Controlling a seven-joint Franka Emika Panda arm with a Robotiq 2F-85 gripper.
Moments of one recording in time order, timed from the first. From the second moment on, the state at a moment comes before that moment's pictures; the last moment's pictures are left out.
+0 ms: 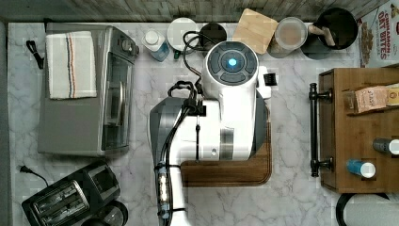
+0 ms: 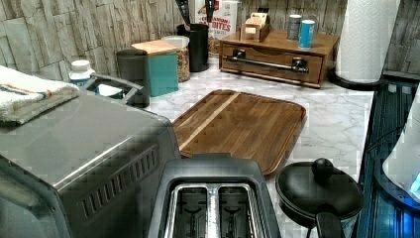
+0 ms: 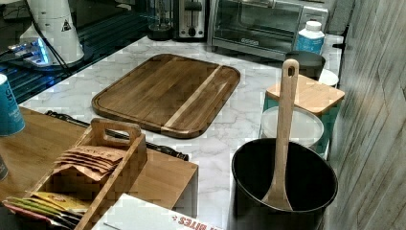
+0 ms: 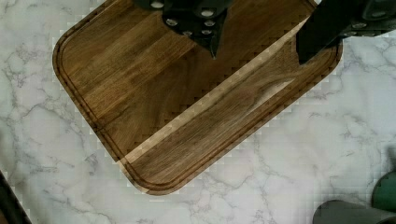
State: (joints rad) arm -0.03 0.06 0.02 -1.86 -0.02 0.25 -0.14
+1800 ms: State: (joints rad) arm -0.19 0.06 -0.06 -2.16 -0.10 0.73 -0.87
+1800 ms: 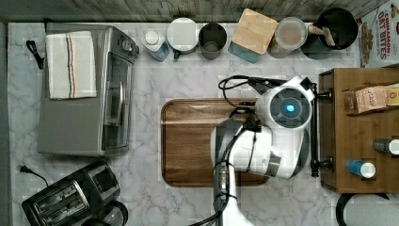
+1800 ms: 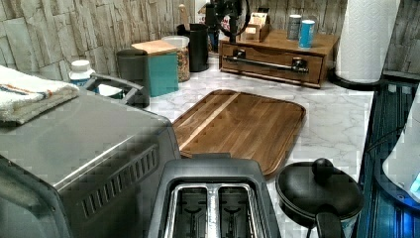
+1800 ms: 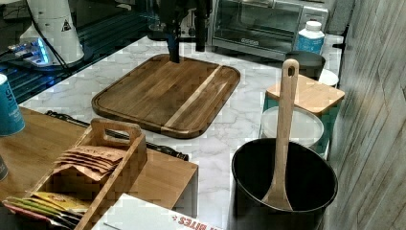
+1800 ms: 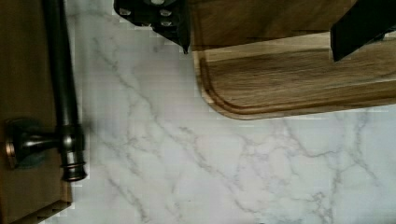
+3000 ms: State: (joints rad) arm -0.30 0.19 -0.16 -2.15 -0.19 0.88 -1.09
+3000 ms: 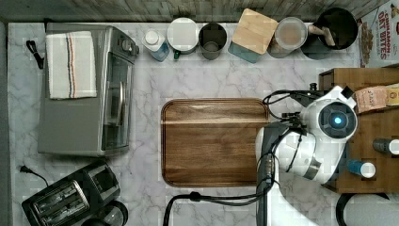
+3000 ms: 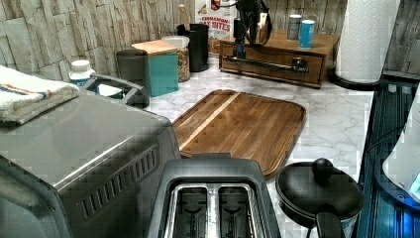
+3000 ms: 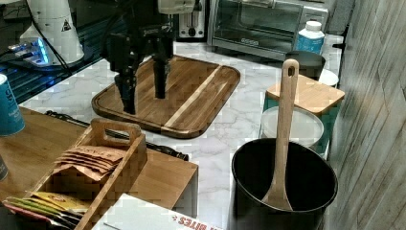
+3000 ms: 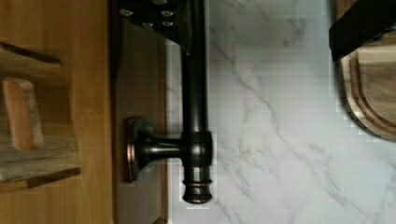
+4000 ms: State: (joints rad) arm -0.37 0.18 -0.16 -2.21 -0.14 0.93 -1.18
